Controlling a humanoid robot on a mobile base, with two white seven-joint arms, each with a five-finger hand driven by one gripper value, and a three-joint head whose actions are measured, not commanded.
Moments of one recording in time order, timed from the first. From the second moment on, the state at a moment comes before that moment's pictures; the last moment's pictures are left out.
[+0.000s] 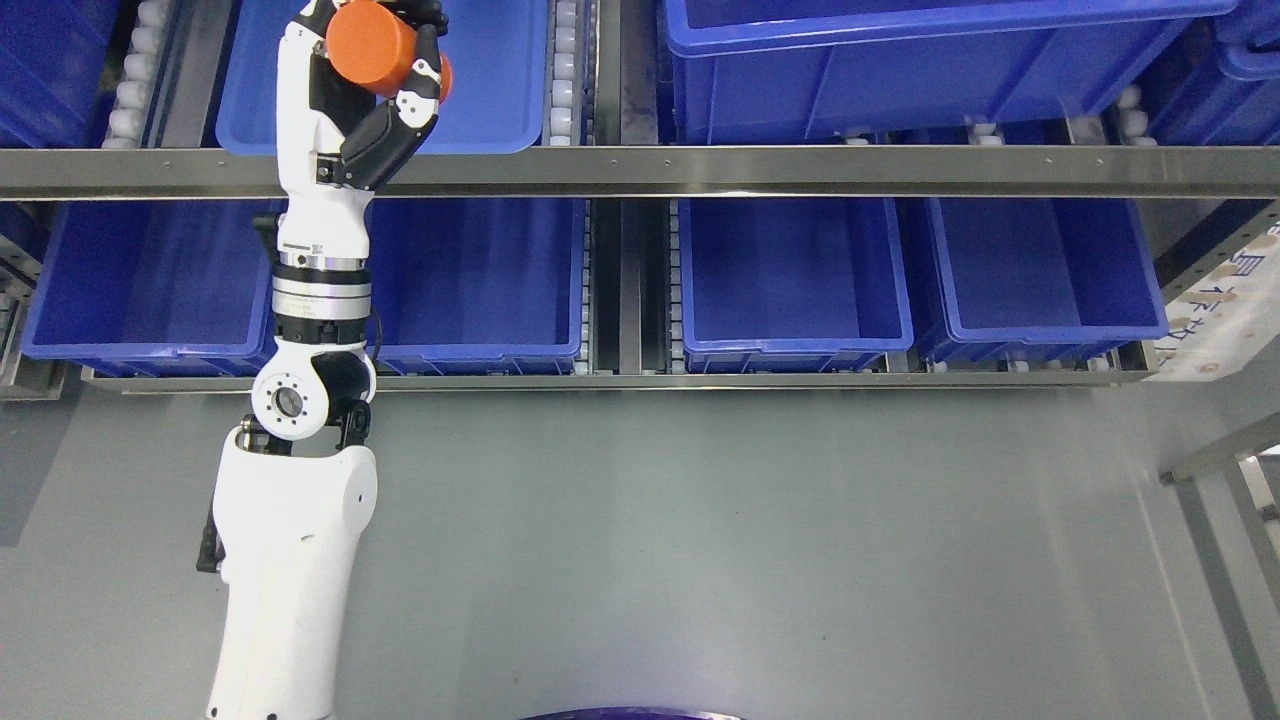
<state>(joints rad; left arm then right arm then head) -0.36 0.00 -0.03 -1.61 0.17 -0.44 -0.10 0.00 0.00 0.00 0.00 0.00 0.04 0.03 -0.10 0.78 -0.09</state>
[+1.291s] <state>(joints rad) -0.30 0.00 -0.26 -1.65 0.17 -0.54 -0.09 0.00 0.00 0.00 0.00 0.00 0.04 0.03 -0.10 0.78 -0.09</state>
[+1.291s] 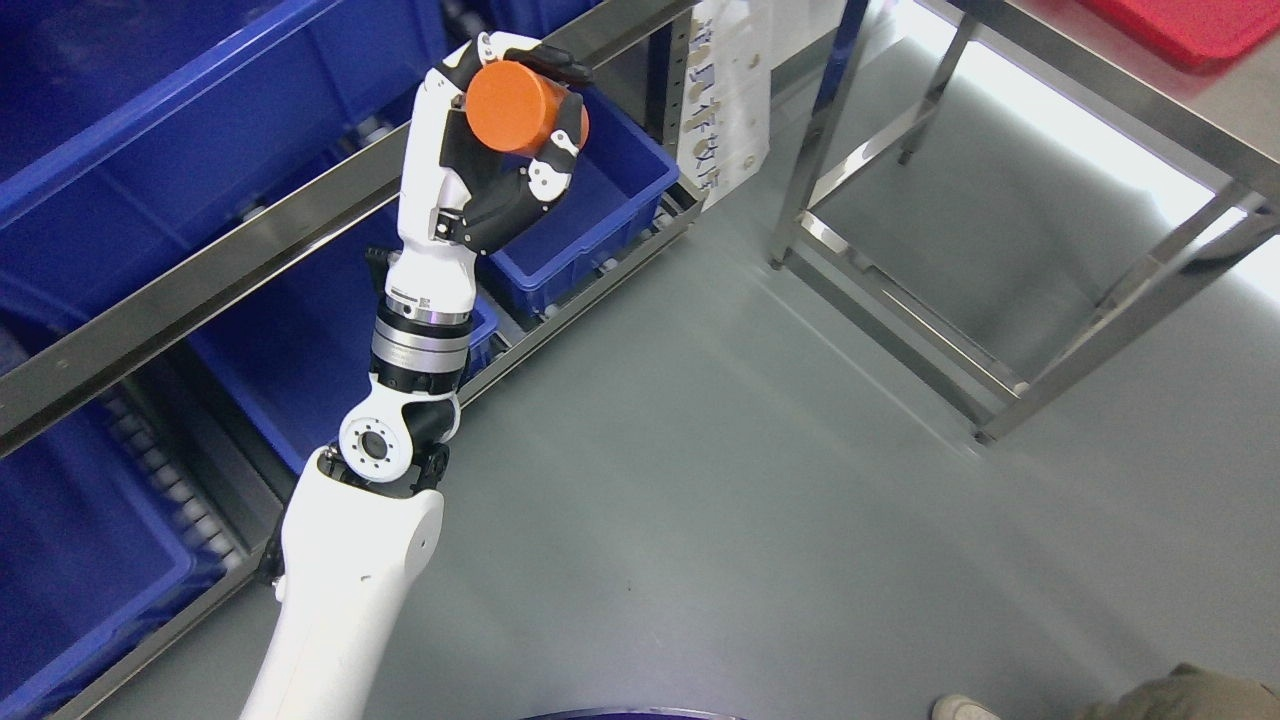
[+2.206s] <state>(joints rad) -0.20 0.00 -0.35 -1.65 0.17 -0.54 -0.09 0.00 0.00 0.00 0.00 0.00 0.04 0.03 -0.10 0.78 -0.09</state>
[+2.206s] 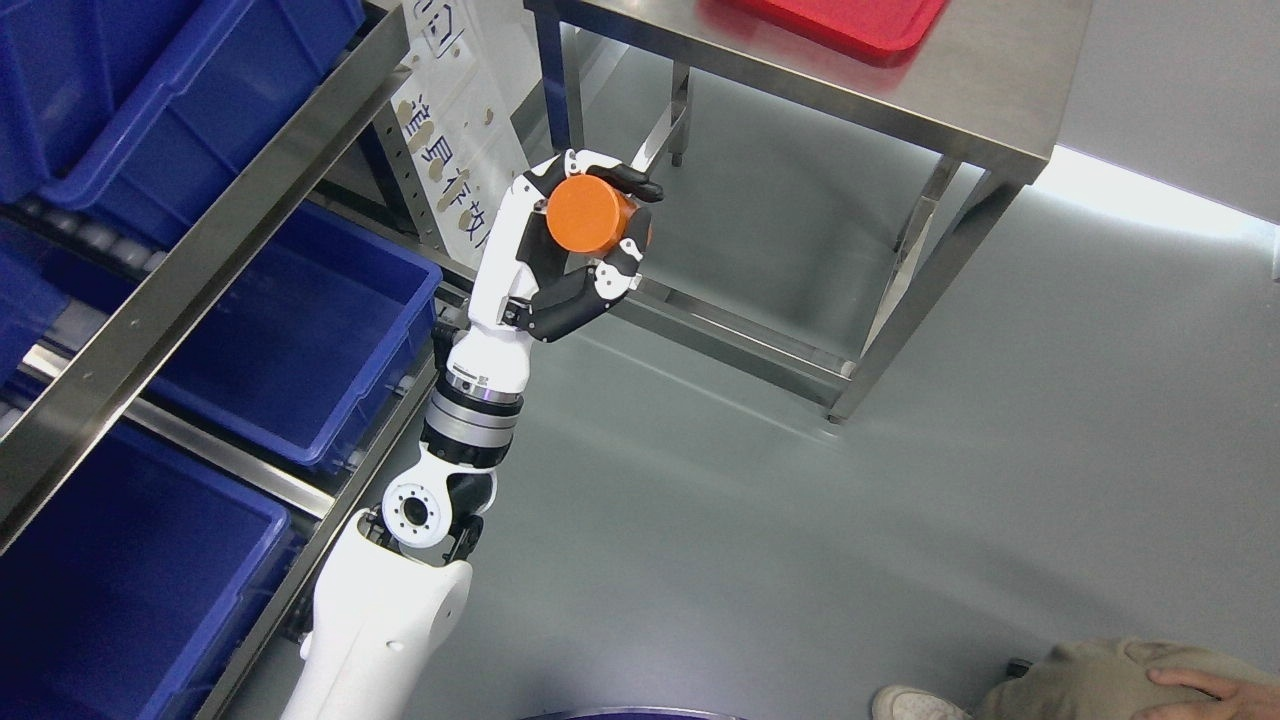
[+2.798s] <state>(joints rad) -0.22 0.00 -0.36 -1.65 0.17 -0.52 -0.09 0.00 0.00 0.00 0.00 0.00 0.04 0.03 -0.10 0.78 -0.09</state>
